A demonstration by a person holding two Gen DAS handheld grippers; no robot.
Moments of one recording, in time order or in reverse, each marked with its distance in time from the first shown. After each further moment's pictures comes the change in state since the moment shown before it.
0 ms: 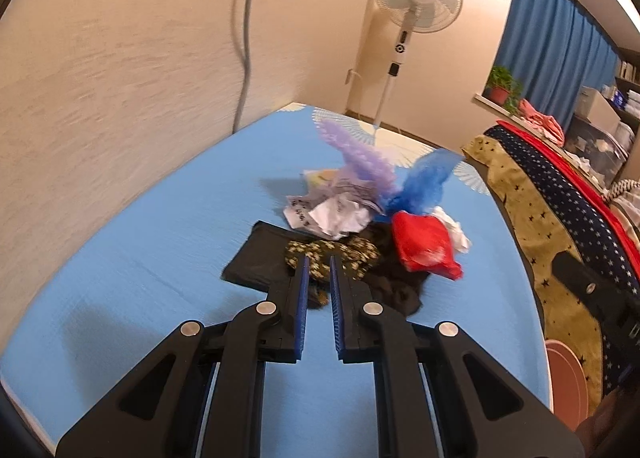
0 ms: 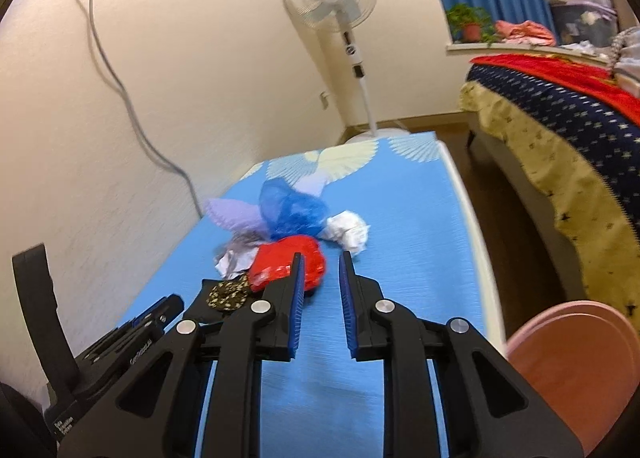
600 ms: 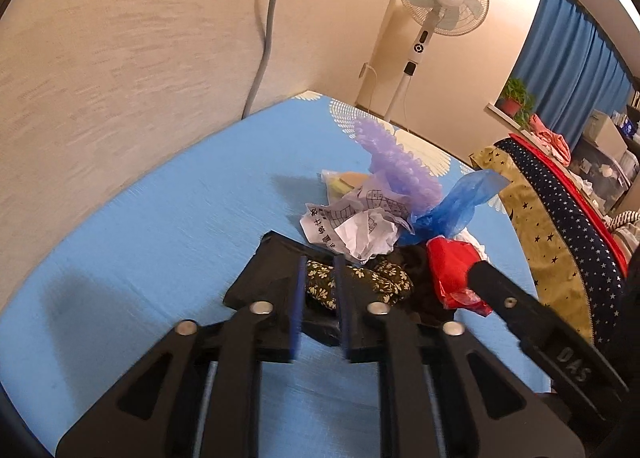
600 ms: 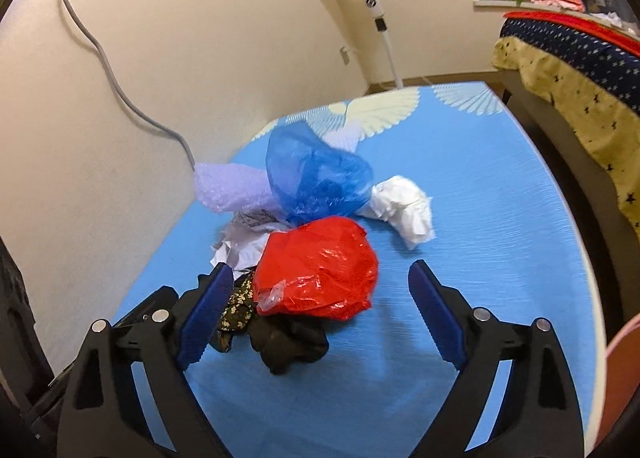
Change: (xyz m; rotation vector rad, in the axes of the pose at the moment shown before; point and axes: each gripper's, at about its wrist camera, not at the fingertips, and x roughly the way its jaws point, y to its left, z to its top) left arm 0.037 0.022 0.014 -0.087 0.042 -0.027; right arm 0.097 0.014 -0.001 0.025 0.152 0.066
